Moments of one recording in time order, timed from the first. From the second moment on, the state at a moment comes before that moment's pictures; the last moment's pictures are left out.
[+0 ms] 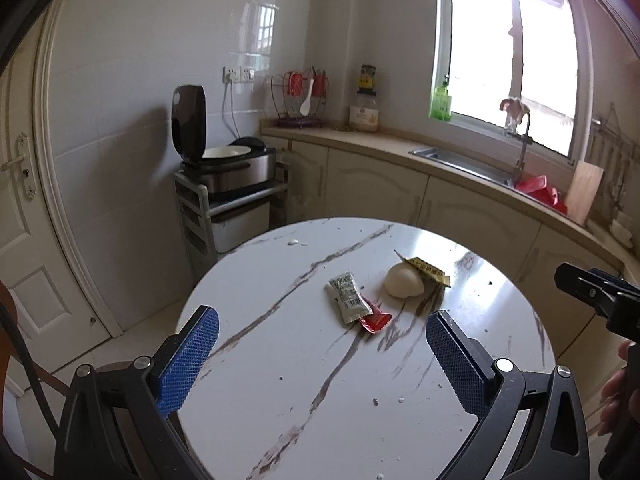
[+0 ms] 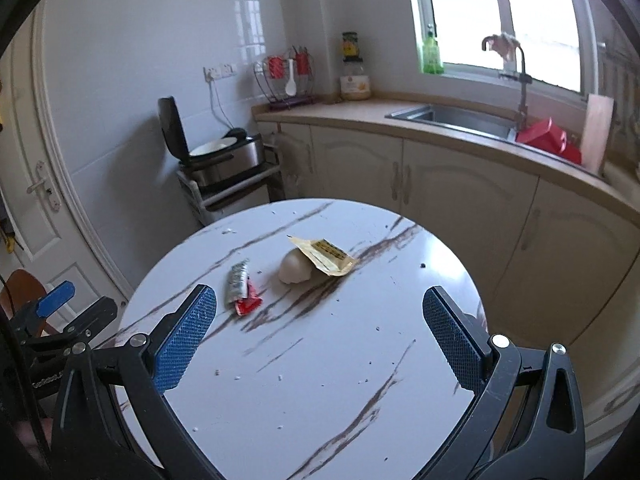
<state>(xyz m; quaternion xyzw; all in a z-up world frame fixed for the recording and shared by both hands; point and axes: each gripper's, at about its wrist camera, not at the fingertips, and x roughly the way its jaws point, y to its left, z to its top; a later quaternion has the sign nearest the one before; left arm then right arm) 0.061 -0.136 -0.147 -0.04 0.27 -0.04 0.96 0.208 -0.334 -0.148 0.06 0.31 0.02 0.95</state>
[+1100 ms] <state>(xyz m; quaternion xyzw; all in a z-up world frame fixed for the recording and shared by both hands) 0.378 -0.142 -0.240 -0.05 0.43 -0.04 0.90 0.404 -0.347 -0.291 -0.04 0.48 0.02 0.88</state>
